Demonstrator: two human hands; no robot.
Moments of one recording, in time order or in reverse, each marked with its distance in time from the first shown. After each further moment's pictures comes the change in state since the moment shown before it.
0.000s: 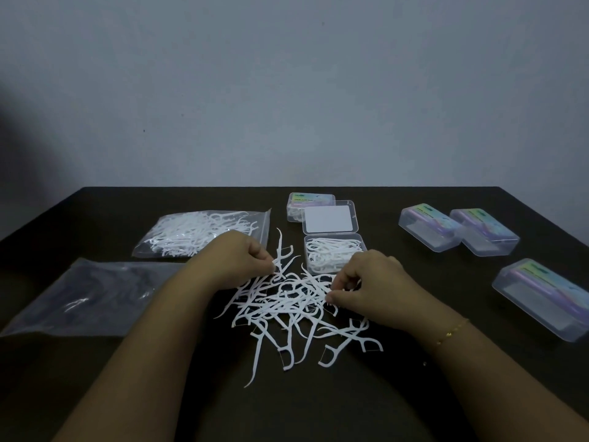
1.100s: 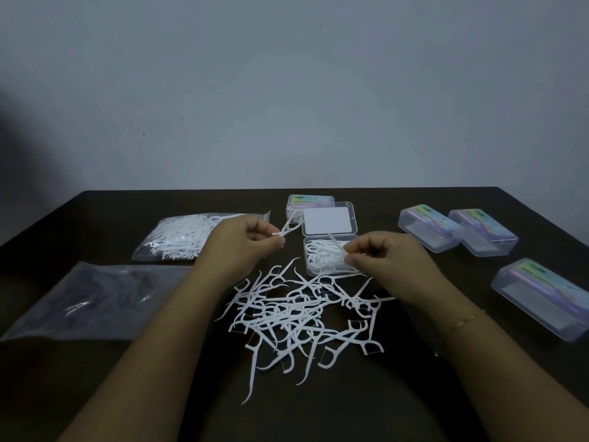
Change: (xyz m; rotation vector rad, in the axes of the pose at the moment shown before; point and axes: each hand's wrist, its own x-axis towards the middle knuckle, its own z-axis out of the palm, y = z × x) left_hand 0.004 0.006 0.009 -0.322 0.294 0.080; right_hand 0.002 0.009 -0.017 0.505 0.184 0.076
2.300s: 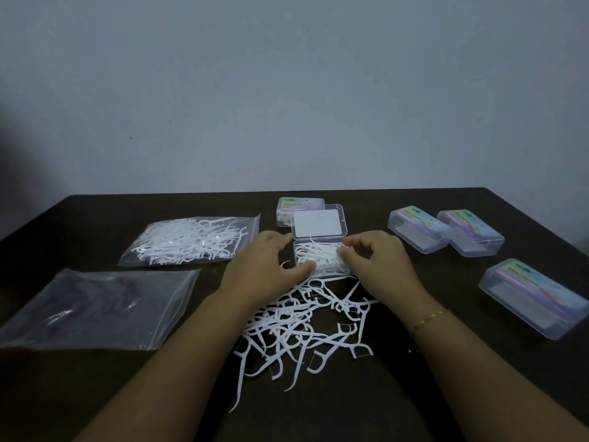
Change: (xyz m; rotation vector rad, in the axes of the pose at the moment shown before) left_hand -0.001 -0.001 0.047 0.473 -0.118 0.146; right_hand 0.016 0.024 0.015 -0.180 0.211 0.096
